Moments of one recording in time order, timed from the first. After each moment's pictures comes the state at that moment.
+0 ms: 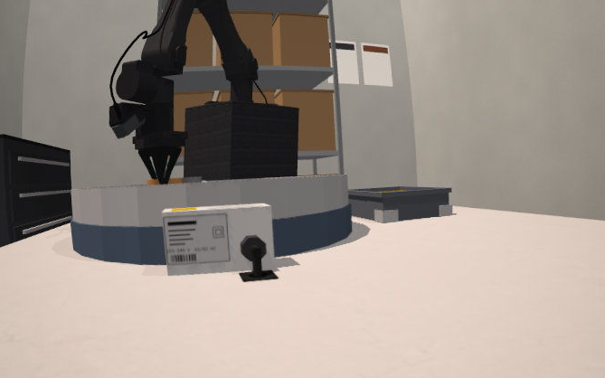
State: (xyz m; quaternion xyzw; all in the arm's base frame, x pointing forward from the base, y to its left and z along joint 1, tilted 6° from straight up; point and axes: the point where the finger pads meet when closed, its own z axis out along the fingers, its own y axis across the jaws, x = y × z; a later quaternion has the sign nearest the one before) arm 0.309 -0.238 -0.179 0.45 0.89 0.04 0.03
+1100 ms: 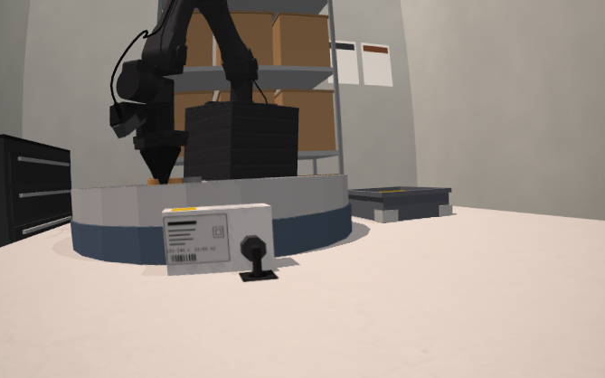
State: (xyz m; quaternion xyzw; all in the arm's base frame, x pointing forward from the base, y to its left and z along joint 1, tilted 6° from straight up) arm 0.311 -0.236 -0.178 0.44 0.89 0.04 0.03
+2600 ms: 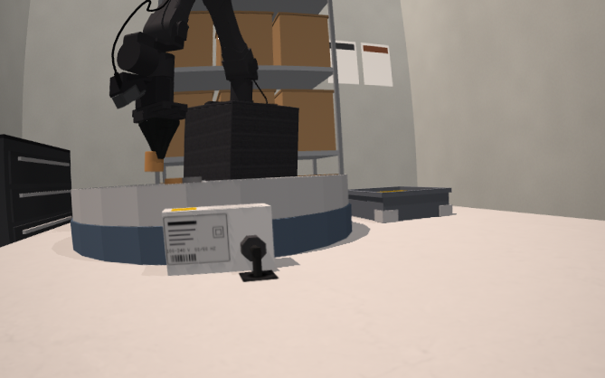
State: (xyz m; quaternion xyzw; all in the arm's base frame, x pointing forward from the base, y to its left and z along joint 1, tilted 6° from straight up) arm 0.308 -0.241 -0.126 0.45 0.89 0.04 0.04
